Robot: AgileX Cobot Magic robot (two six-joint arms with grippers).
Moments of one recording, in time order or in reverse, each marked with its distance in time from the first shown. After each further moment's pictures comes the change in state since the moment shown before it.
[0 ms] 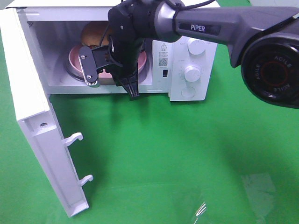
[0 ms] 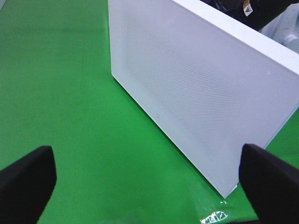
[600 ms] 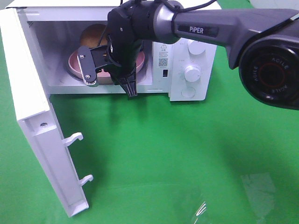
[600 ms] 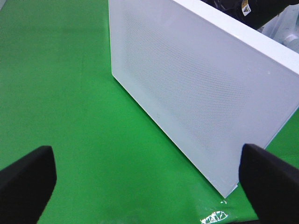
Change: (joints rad) left arm 0.000 0.000 0.000 0.001 0.000 0.000; right arm -0.001 0.006 -0.009 -0.007 -0.038 0.005
